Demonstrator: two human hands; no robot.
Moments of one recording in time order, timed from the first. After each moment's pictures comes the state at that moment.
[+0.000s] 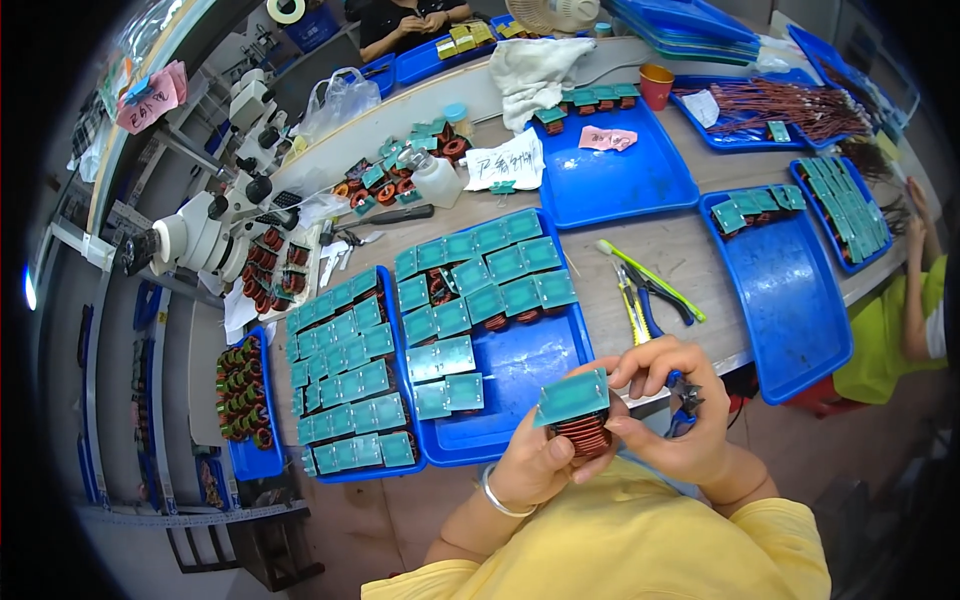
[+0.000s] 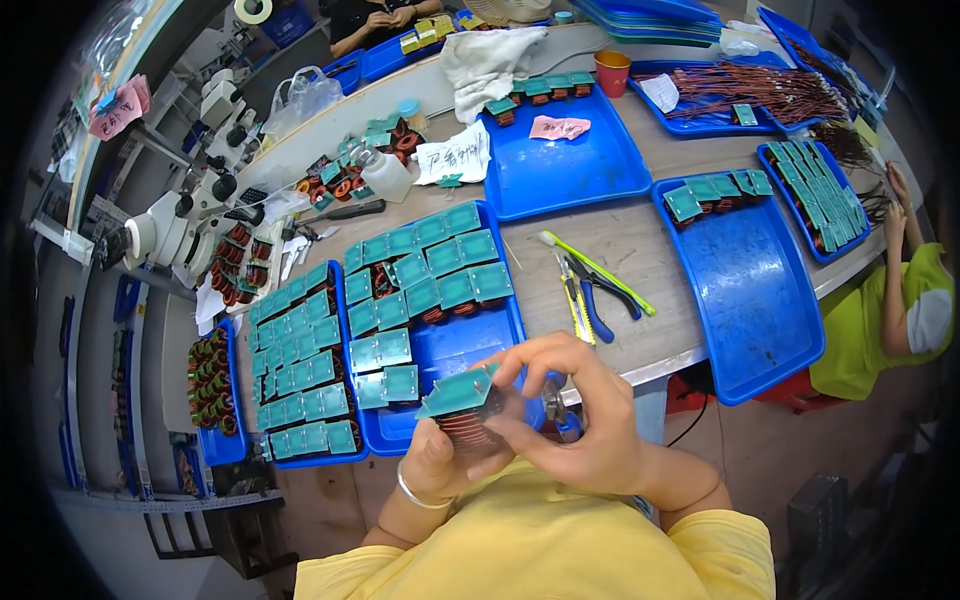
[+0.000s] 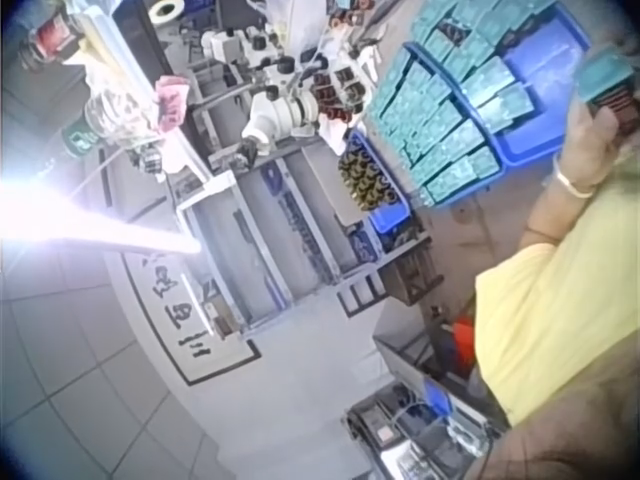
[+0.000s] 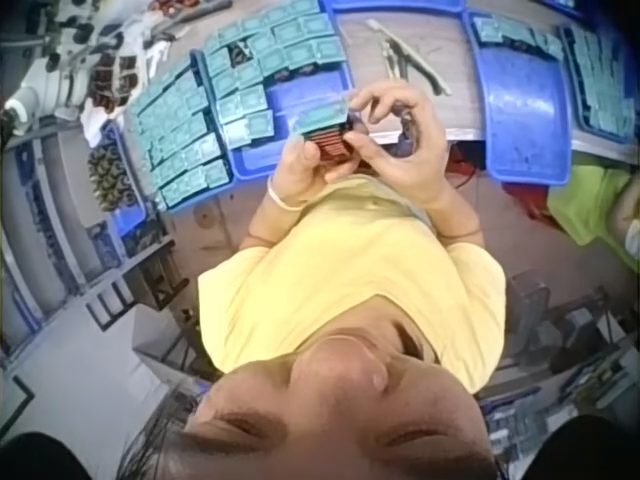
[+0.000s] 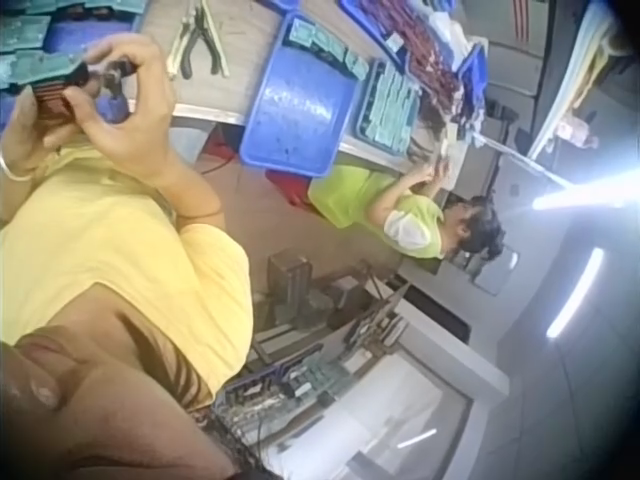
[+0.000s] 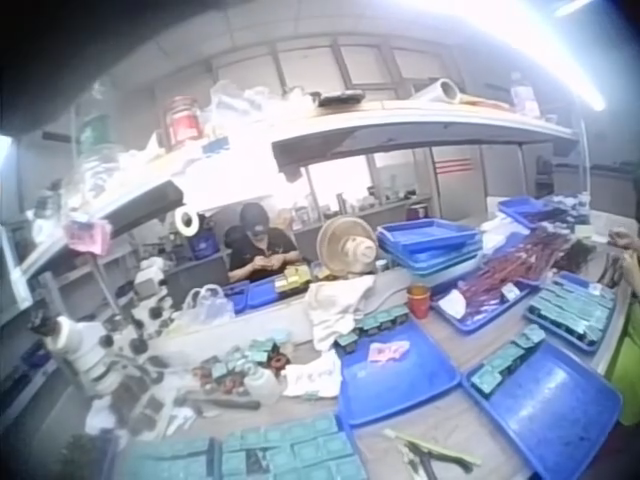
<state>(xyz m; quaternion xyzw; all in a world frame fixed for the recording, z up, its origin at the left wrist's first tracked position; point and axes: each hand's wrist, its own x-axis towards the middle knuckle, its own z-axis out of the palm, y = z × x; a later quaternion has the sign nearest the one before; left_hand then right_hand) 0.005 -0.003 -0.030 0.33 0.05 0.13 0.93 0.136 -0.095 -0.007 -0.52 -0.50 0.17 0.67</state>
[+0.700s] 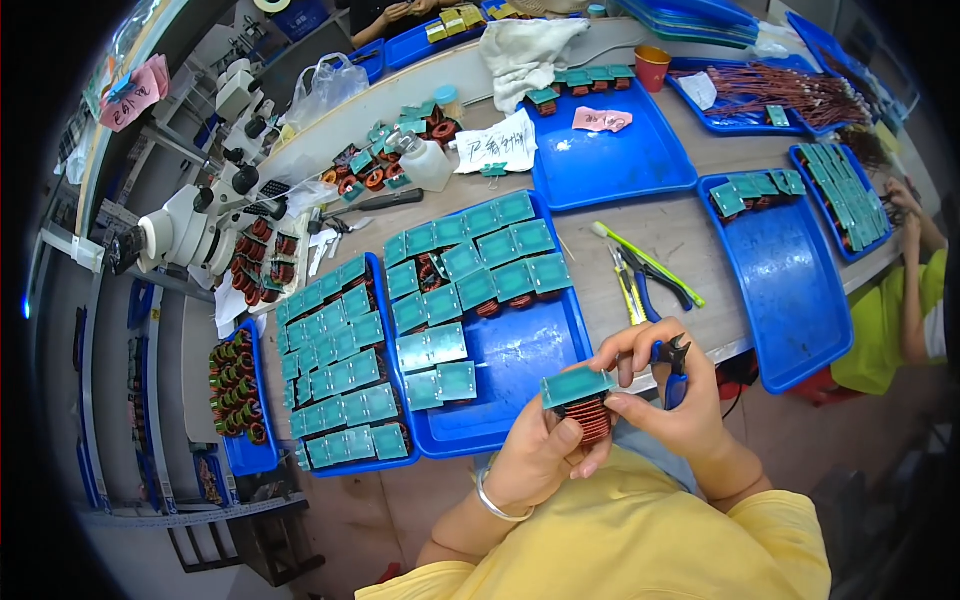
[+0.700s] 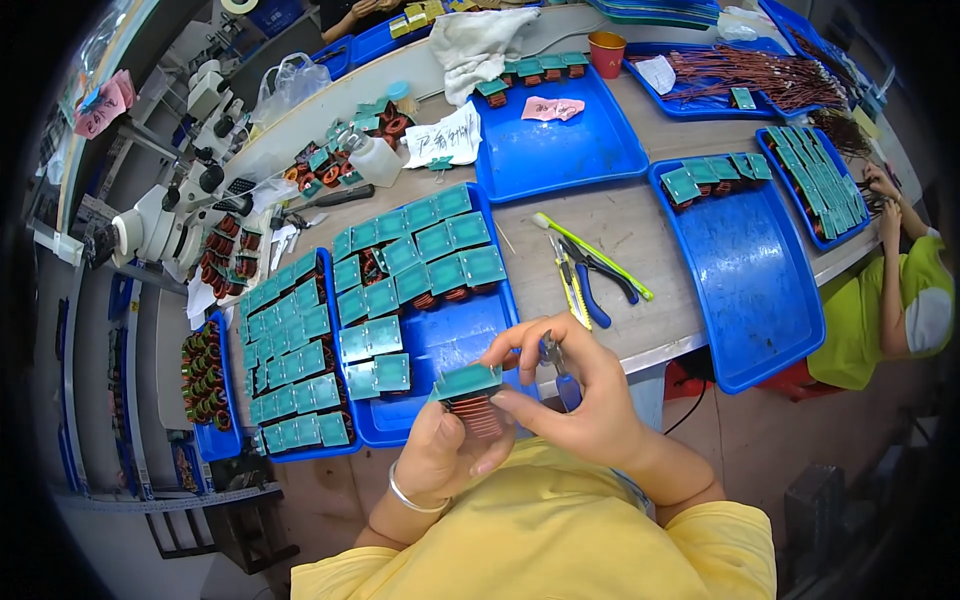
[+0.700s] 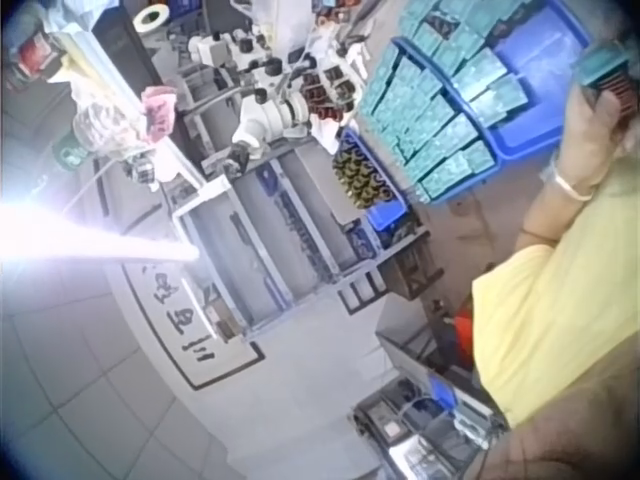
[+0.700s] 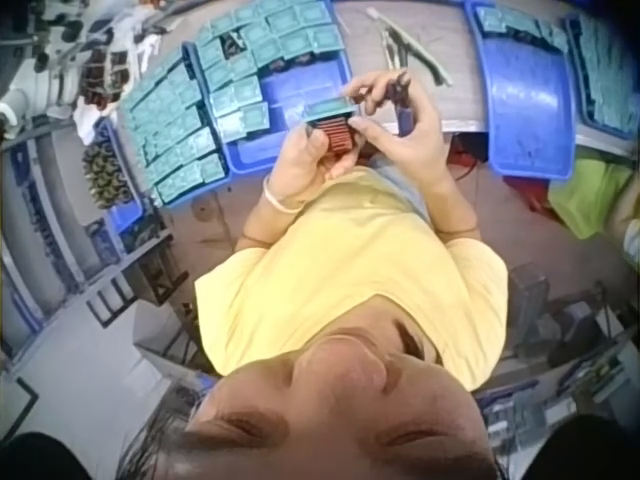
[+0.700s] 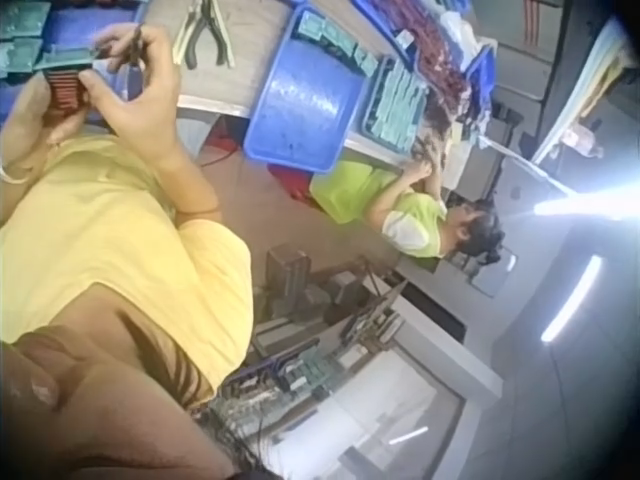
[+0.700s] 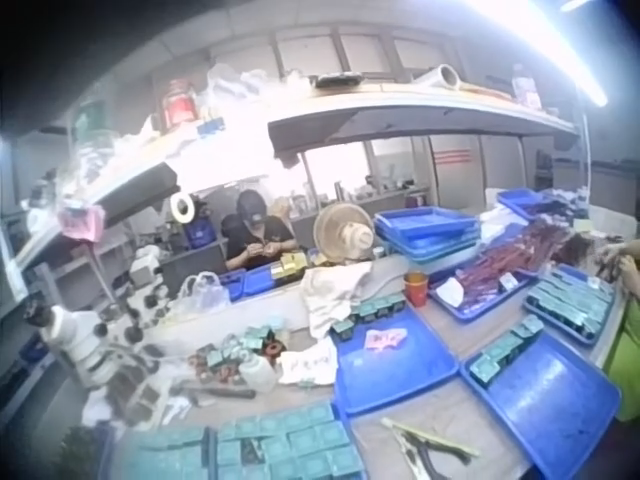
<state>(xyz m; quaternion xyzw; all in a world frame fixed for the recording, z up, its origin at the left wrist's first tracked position) 0.000 -0.010 -0.040 0.38 0.13 0.12 0.91 0.143 -0.094 -0.025 -0.48 -0.44 0.32 0.69</state>
